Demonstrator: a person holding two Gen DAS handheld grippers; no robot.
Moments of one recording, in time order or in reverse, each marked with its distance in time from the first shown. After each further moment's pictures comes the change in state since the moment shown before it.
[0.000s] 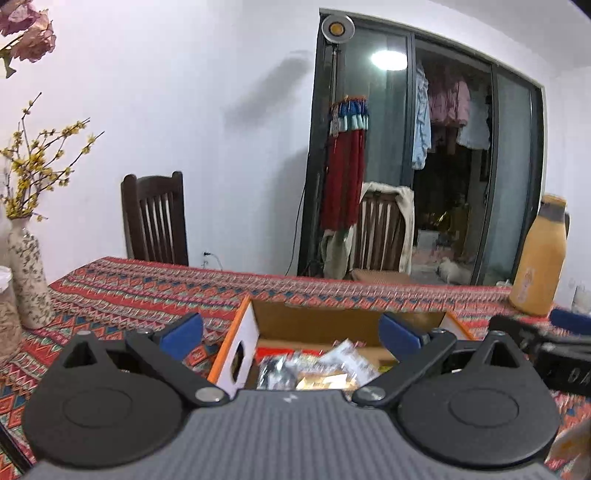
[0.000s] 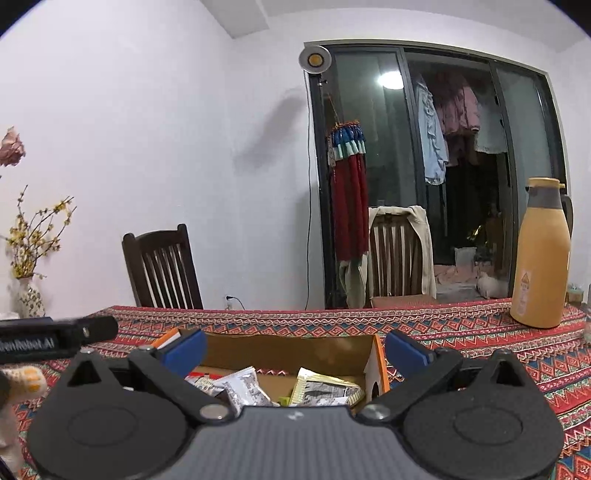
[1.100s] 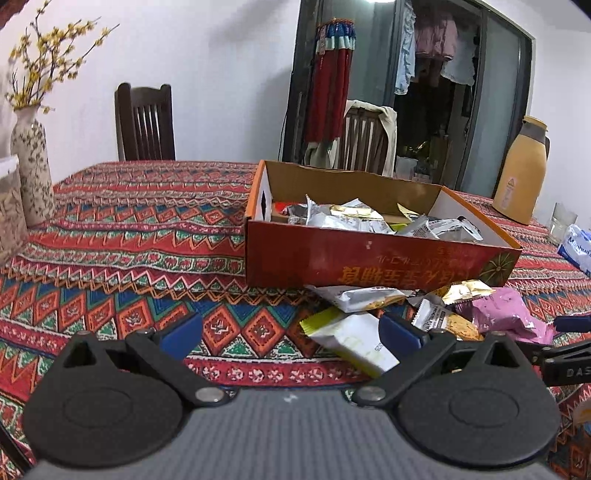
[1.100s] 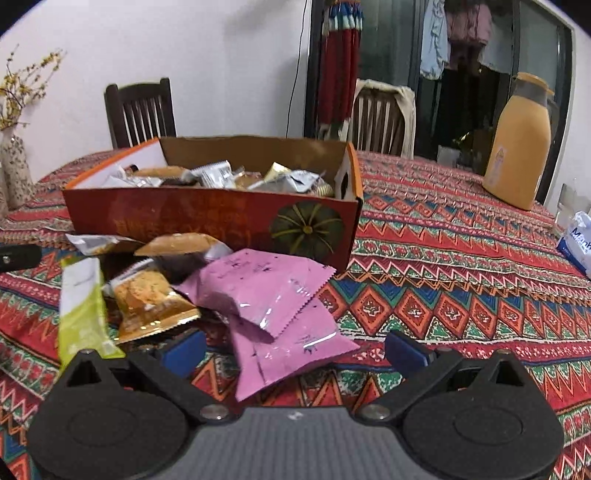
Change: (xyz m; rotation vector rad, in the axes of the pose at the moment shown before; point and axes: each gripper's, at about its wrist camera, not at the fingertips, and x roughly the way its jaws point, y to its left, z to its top) left arm -0.030 0.063 -0.096 -0.002 0.255 -0.097; right arm -0.033 0.001 -0.110 -0.083 0.463 -0.104
